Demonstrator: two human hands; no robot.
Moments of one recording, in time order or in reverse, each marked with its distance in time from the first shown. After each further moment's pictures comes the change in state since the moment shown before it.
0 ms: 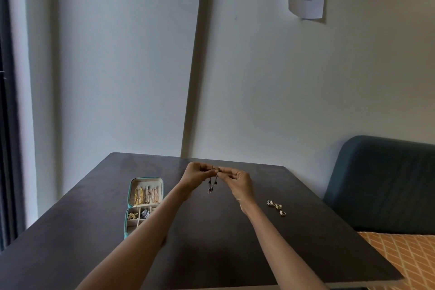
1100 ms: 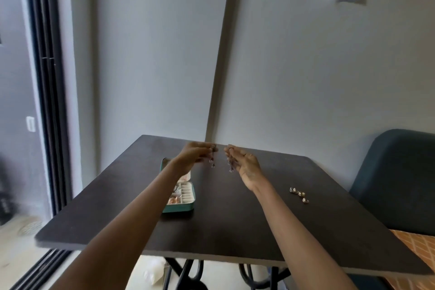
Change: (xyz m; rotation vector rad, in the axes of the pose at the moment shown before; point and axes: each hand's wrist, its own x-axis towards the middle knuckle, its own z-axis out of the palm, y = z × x) left_hand -0.025 0.001 -0.076 -0.141 -0.002 -0.156; right_hand -0.005 -0.023 0.044 0.502 -0.149 0.260
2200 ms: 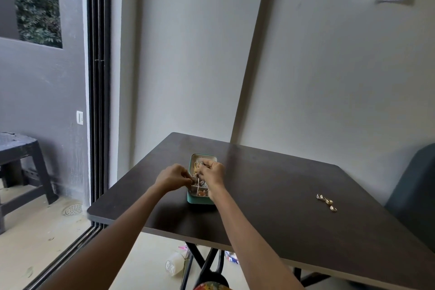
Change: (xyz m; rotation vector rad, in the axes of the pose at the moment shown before) left_hand -0.082 -0.057 -0.089 0.917 0.223 -0.194; right_hand -0.010 0.105 0.135 -0.384 0.117 0.101
